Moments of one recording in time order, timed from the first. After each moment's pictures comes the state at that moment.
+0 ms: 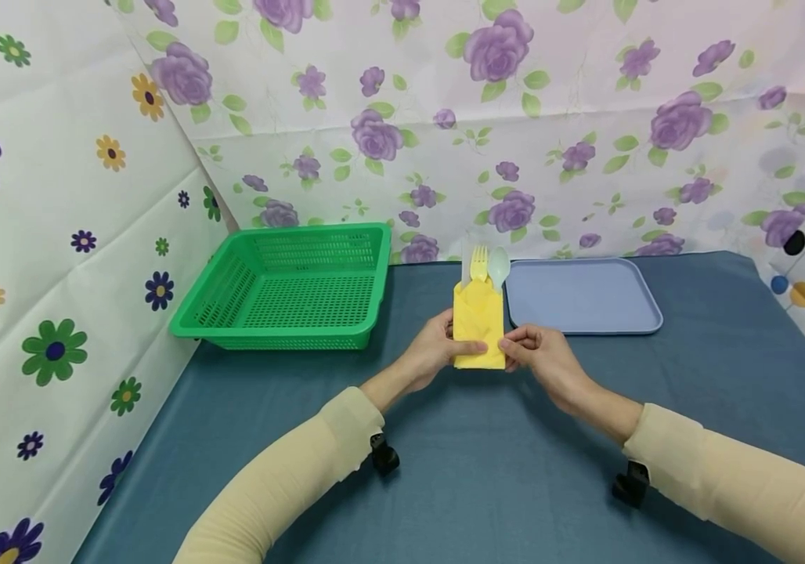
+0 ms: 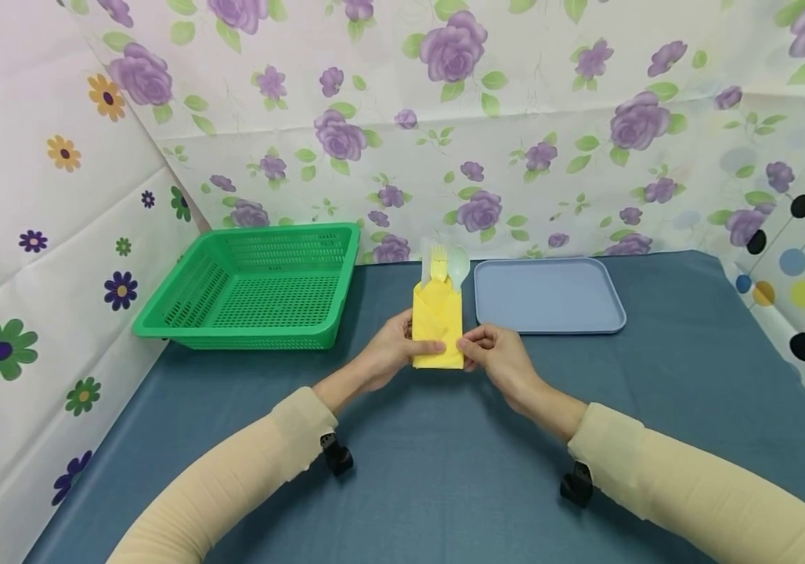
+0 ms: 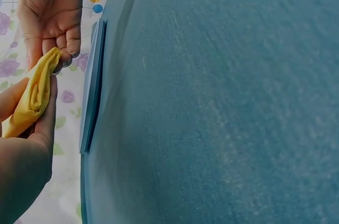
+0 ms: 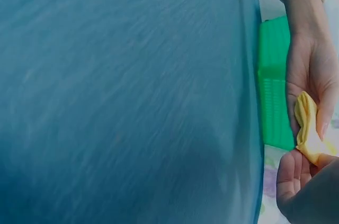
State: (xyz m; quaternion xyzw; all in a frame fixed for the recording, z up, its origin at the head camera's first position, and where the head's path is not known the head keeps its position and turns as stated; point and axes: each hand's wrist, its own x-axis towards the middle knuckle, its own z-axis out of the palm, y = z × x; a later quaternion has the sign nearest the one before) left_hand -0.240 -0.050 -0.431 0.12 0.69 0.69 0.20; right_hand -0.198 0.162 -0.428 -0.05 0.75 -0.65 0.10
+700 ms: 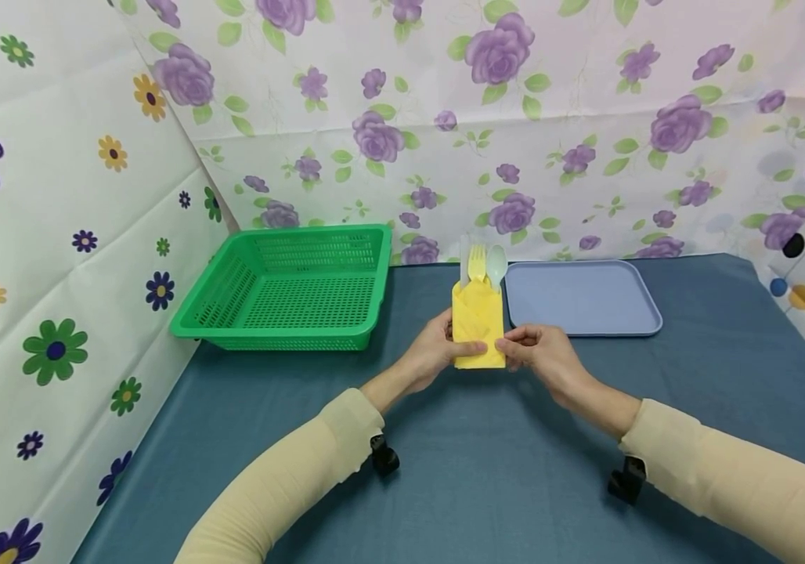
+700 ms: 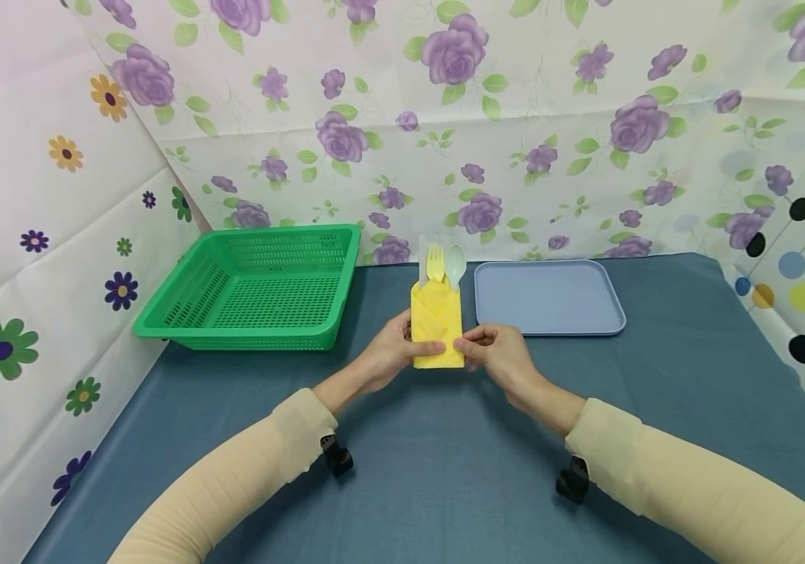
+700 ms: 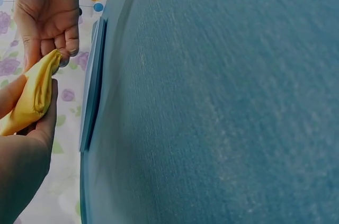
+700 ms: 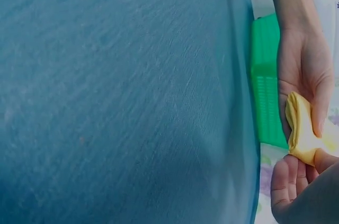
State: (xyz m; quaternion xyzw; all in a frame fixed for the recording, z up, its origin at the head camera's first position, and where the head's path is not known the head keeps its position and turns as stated) left_hand -0.240 -0.052 -0.432 0.14 0.68 0.69 0.20; right_hand -0.204 0.161 -0.424 -0.03 0.77 -0.64 0.09
